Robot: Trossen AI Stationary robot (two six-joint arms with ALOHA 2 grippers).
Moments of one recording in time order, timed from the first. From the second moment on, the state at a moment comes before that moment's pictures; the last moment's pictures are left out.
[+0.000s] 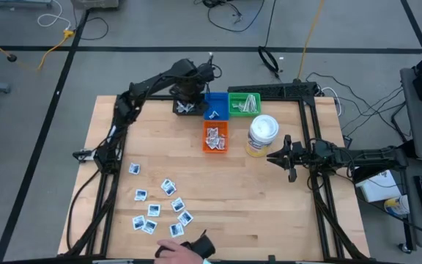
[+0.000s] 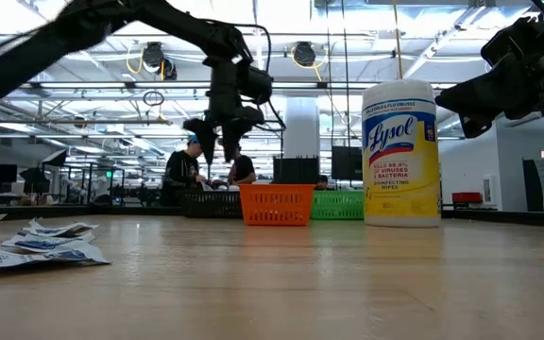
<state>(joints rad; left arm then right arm) 0.63 2.25 2.19 -1.56 0.05 -0.32 0.01 0.16 0.01 0.08 0.00 0.20</state>
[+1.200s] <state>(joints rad) 0.38 1.28 0.76 -1.22 0.06 -0.92 0.01 0.16 0.01 0.08 0.00 0.20</state>
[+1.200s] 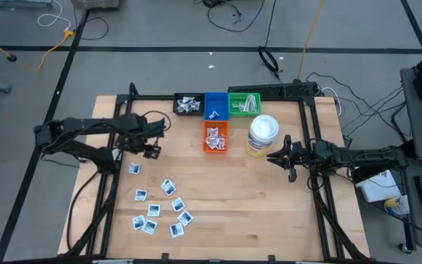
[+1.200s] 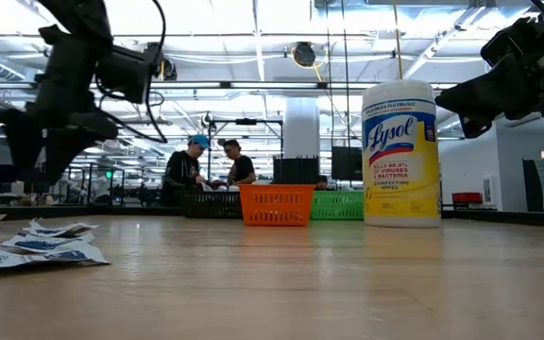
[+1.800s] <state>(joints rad) 0.28 1.32 0.71 -1.22 0.03 -1.04 0.01 0.16 0.01 0.08 0.00 0.20</state>
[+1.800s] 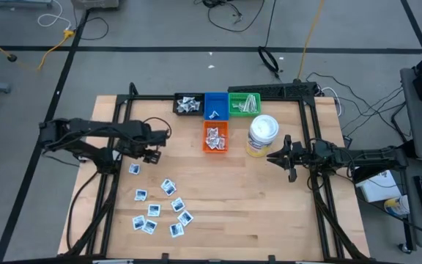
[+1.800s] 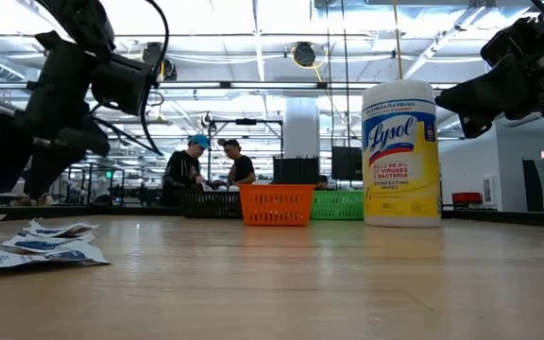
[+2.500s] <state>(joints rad) 0.12 1.58 0.72 -1.20 -0.03 -1.16 0.01 0.16 0.01 0.08 0.00 0.20</state>
